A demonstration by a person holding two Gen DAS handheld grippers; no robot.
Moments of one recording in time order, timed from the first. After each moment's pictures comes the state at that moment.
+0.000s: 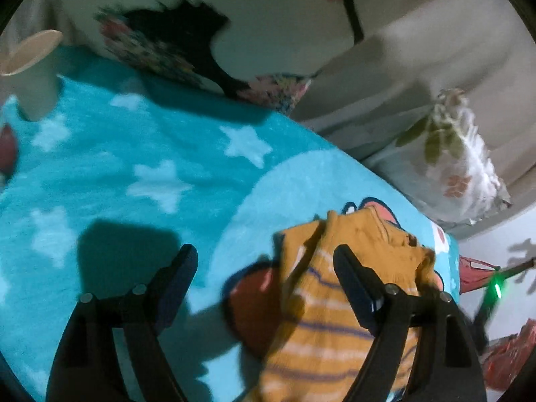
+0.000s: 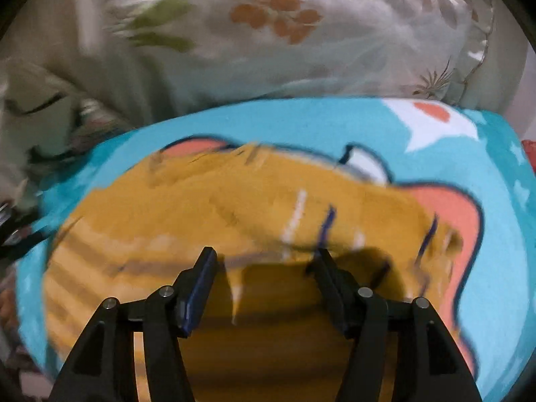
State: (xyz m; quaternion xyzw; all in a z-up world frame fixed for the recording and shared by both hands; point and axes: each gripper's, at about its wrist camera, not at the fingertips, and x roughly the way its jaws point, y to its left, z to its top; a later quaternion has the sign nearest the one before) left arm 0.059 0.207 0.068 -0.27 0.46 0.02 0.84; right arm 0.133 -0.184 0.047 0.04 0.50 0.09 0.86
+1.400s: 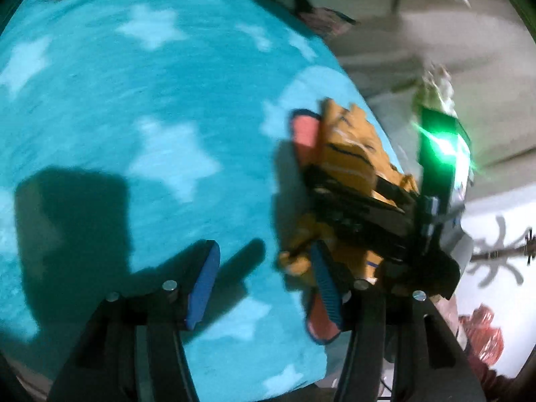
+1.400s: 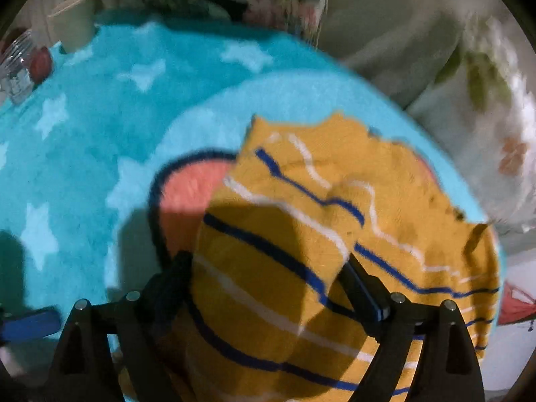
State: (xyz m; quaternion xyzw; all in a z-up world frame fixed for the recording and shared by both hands) left arm -0.083 0.237 0.005 -0.40 0.51 -0.04 0.76; right arm 0.053 0.109 0.020 -0.25 0.50 0.16 0.81
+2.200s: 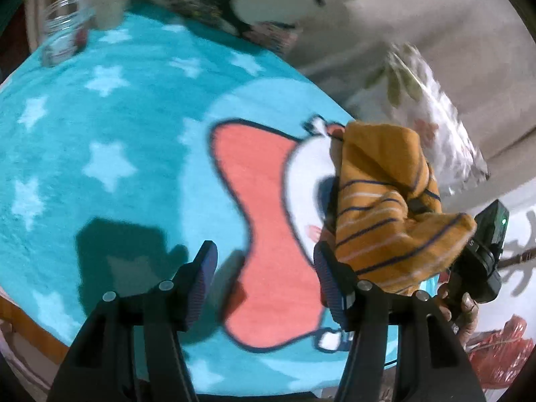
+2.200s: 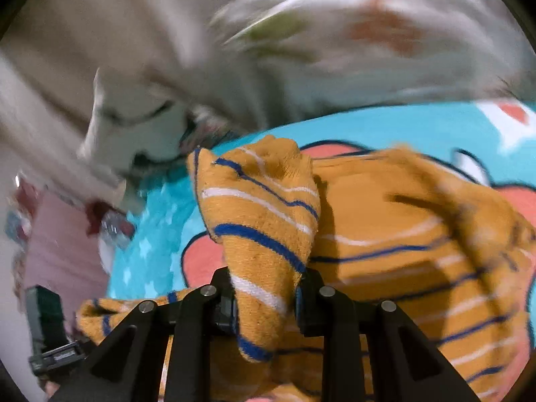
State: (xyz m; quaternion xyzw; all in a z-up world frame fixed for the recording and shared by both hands) left arm -0.059 0.122 0.078 -0.32 0.49 0.03 0.81; right arm 0.100 -0.161 0.088 0.18 0.48 0.29 0.81
